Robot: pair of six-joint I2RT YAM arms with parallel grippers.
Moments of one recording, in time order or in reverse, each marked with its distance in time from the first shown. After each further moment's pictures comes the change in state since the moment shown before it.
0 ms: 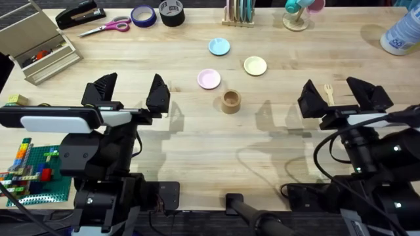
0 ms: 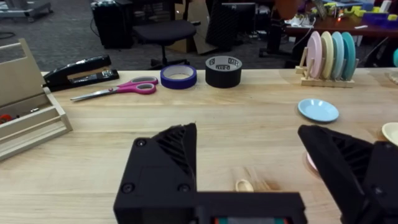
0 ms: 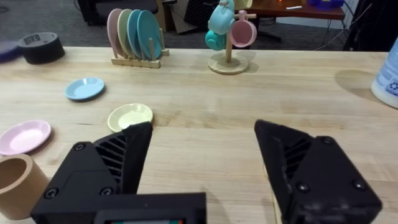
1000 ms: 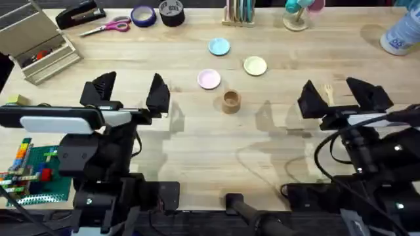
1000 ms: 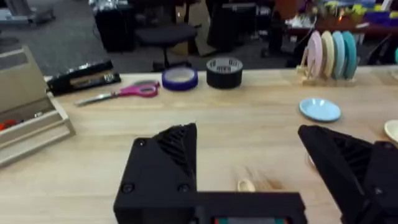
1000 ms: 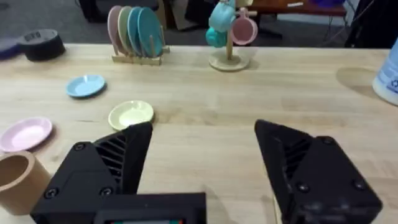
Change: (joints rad) left arm 0.000 0.000 0.007 0.002 0.000 0.024; right arm 0.000 0.000 0.010 -0.021 -0.001 0.000
